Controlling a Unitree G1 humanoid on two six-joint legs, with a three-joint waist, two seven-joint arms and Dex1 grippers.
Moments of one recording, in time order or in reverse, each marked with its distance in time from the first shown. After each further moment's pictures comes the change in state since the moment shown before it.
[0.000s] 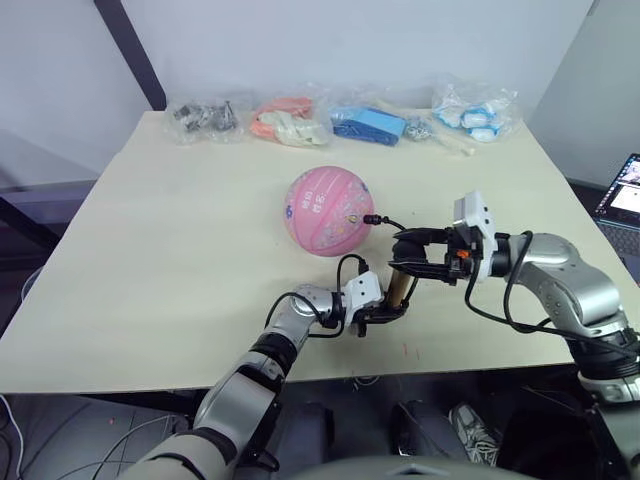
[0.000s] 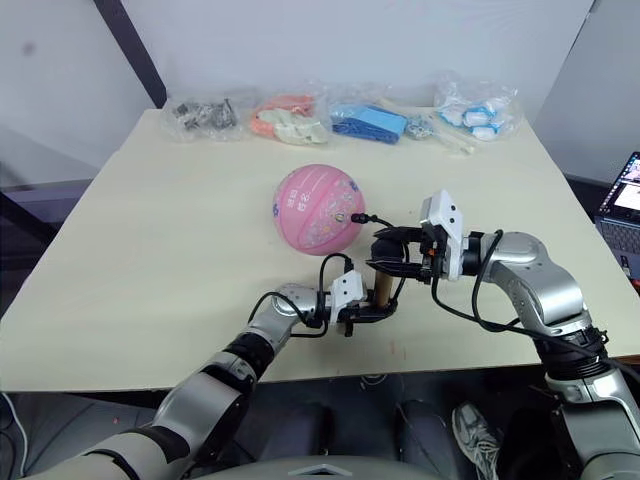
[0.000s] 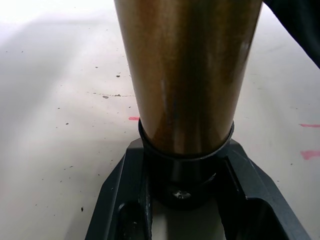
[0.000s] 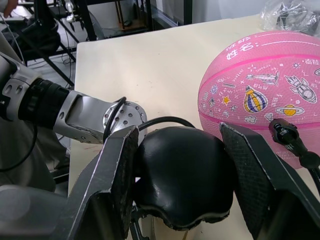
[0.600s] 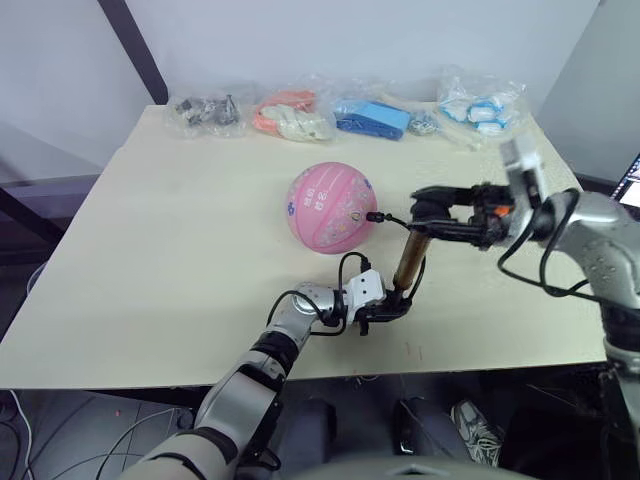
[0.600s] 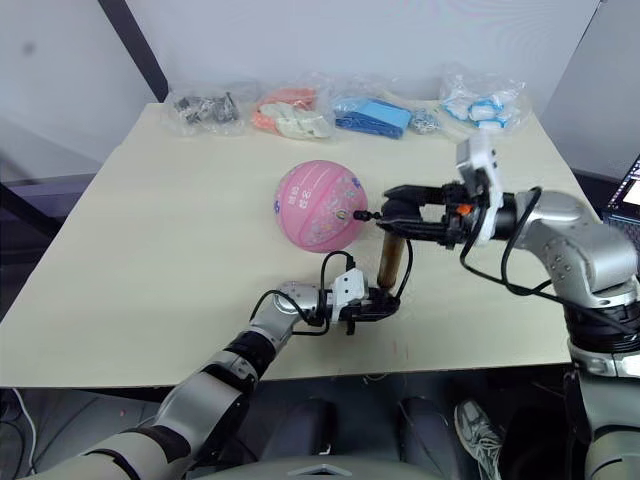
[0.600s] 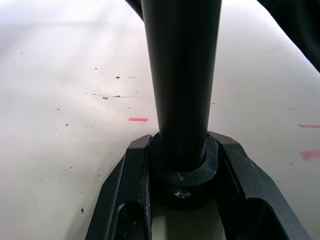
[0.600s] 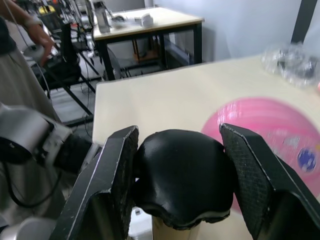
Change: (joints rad) left arm -0.005 -0.004 0.001 -0.020 -0.003 -0.002 -0.013; right arm -0.211 -0.096 -0.212 -0.054 0.266 0.250 0.031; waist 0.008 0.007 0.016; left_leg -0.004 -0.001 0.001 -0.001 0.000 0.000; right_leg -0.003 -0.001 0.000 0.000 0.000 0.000
